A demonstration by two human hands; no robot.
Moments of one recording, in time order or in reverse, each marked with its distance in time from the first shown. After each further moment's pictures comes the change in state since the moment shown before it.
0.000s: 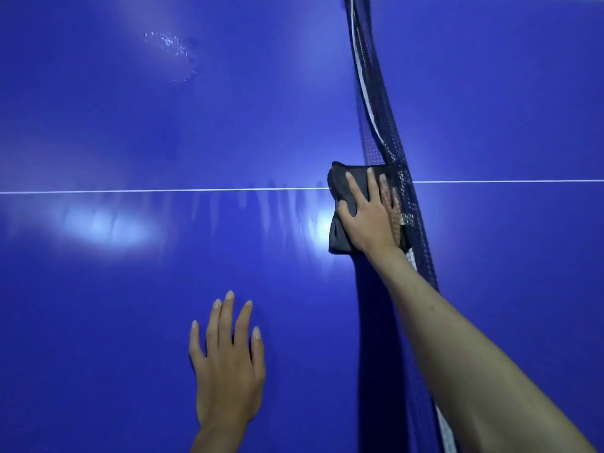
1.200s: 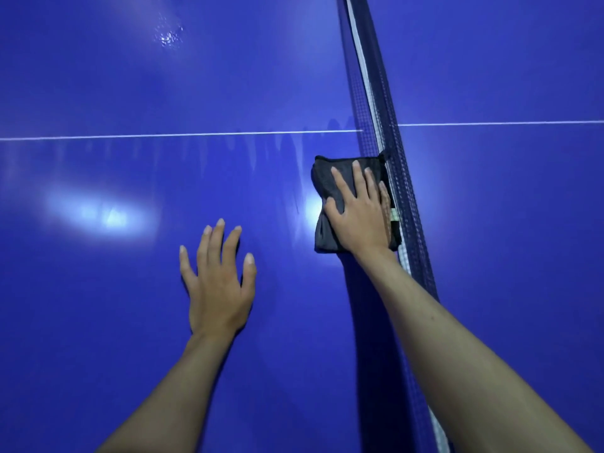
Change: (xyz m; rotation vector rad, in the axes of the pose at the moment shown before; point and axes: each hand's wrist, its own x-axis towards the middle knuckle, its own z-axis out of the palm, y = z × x) left_hand -0.004 0.001 -0.007 -0.212 0.039 0.006; right_hand -0.131 0.012 0.004 -0.231 0.077 -0.049
